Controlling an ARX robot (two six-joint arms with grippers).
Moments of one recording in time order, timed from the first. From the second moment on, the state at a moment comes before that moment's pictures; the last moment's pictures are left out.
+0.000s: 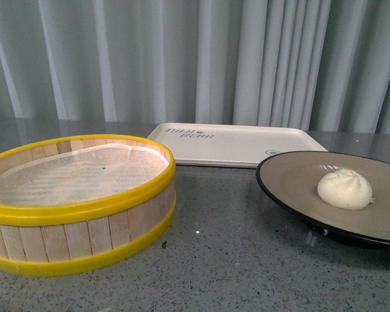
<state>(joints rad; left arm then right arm) 0.00 0.22 0.03 0.22 0.00 0.00 0.00 0.00 0.01 0.00 0.00 -0.01</state>
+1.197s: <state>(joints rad) 0.00 0.00 0.03 0.00 0.00 0.00 0.01 0.01 0.01 0.00 0.01 0.00</state>
